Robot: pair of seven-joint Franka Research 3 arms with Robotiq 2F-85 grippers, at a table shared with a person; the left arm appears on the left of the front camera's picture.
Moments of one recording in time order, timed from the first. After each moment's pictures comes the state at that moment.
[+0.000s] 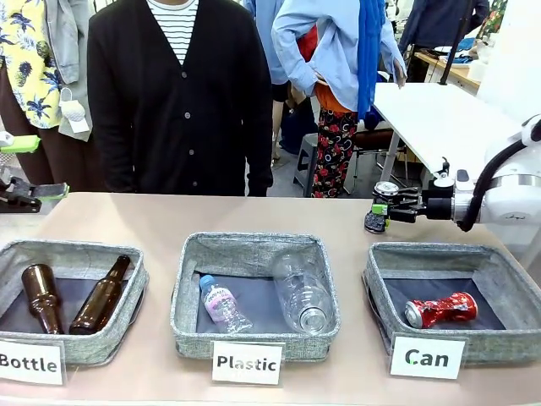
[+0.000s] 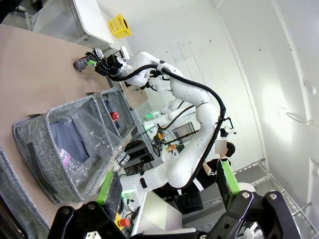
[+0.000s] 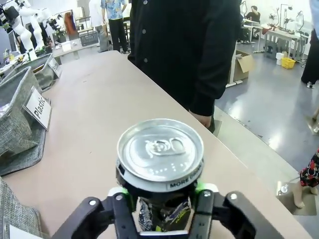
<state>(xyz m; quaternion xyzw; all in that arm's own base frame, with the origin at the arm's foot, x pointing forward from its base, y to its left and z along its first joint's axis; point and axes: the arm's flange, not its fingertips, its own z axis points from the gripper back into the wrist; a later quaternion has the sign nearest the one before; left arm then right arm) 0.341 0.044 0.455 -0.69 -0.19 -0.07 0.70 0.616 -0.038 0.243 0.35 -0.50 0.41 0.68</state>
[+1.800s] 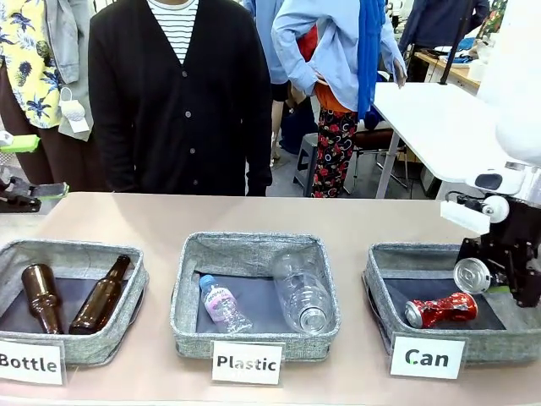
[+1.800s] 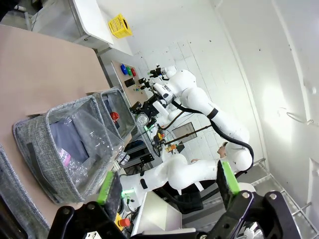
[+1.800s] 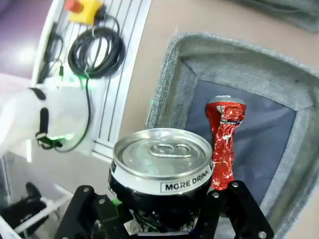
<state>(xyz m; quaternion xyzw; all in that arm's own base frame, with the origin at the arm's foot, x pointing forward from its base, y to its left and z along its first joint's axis) 0.341 0.044 0.456 -0.69 -0.20 -0.07 0.70 0.378 0.016 0.400 0.17 0.04 0.77 0.62</state>
